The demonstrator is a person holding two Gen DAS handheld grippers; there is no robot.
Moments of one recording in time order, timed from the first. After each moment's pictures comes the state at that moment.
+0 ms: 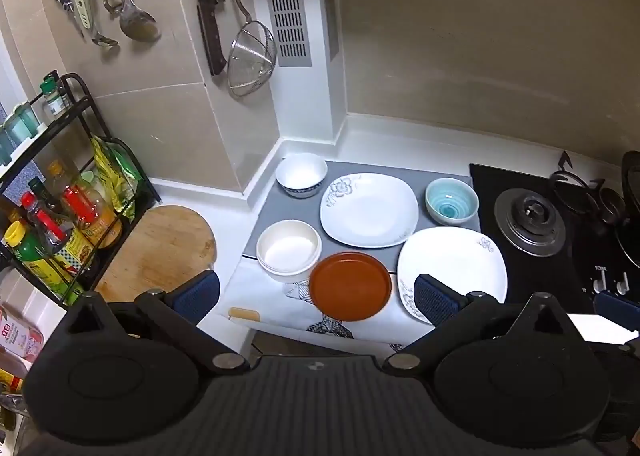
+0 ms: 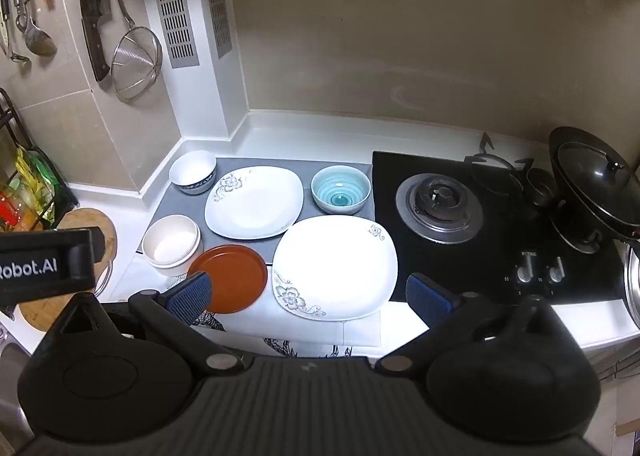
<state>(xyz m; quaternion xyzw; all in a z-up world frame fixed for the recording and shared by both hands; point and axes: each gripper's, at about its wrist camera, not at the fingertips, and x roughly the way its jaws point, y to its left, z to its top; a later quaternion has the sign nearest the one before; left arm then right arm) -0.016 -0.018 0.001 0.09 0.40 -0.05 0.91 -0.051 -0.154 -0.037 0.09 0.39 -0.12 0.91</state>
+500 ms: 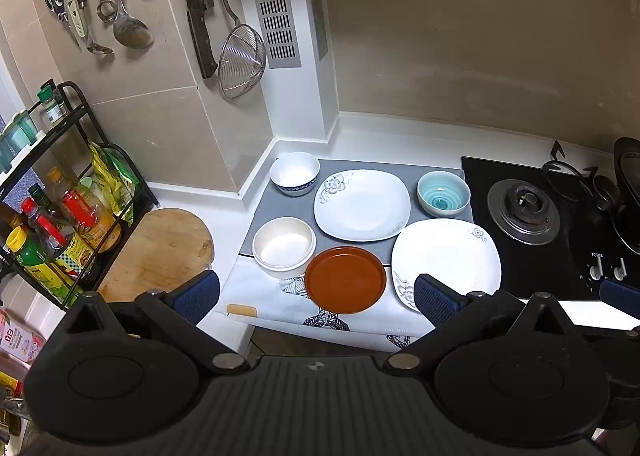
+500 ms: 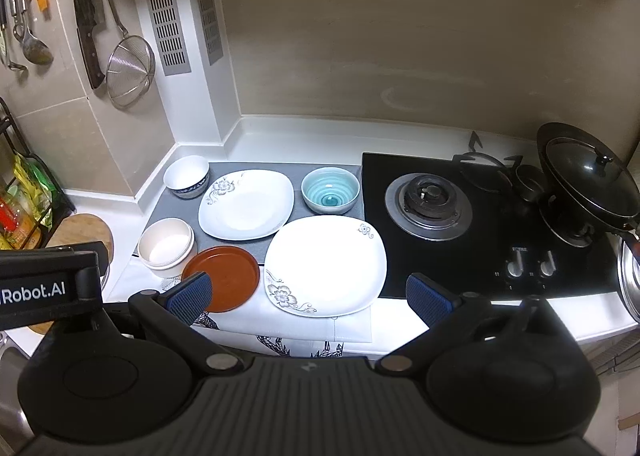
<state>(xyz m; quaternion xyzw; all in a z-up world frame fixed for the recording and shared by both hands) -0.031 -0.025 0.002 0.10 0.39 -0.06 0.91 -0.070 -0.159 -0.033 0.09 0.38 -0.13 0.91</state>
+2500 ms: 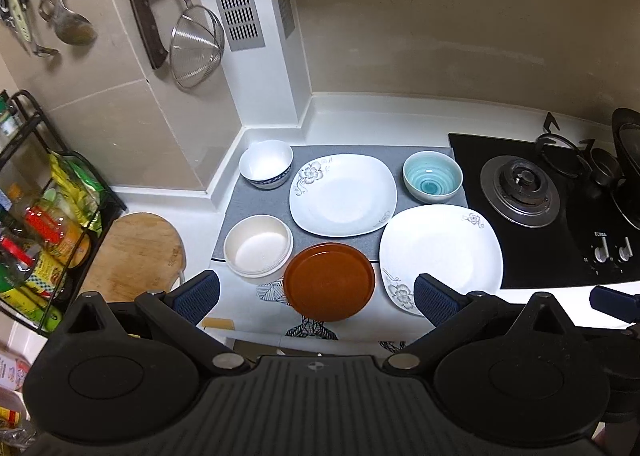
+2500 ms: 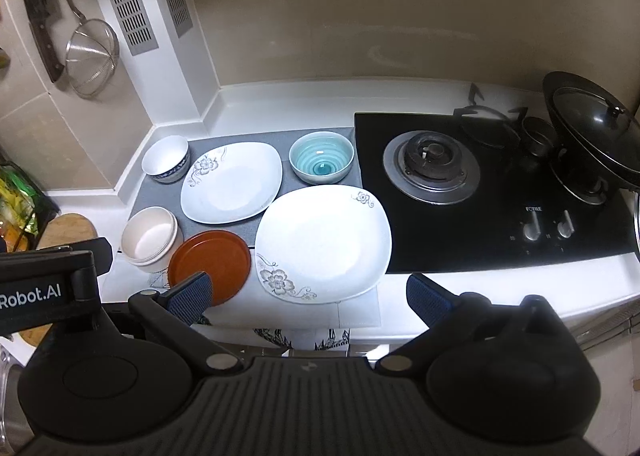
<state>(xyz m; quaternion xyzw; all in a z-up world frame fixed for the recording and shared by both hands) 0.030 -0.048 -0.043 0.13 0.42 -0.09 0.89 -0.020 -0.180 -0.081 0.14 0.43 -0.15 0.88</state>
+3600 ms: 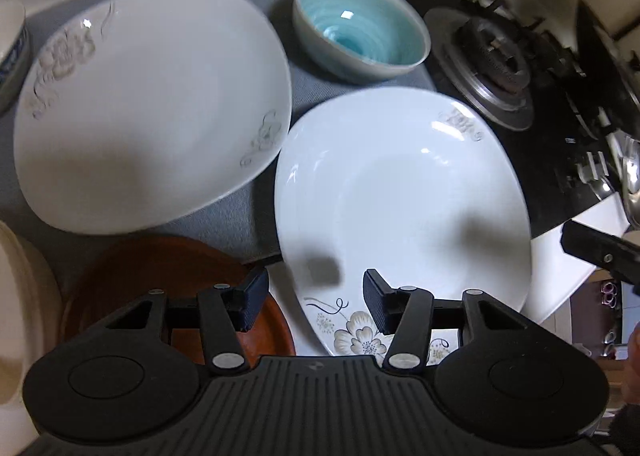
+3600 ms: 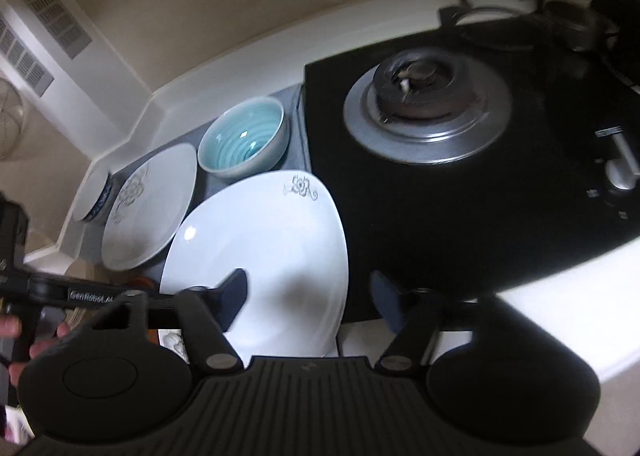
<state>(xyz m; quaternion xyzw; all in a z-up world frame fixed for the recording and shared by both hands) 0.259 -0.119 -0.323 0.10 0.61 -0.34 0.71 0.053 -0.345 -0.284 0.29 0.41 -0.10 0.86</state>
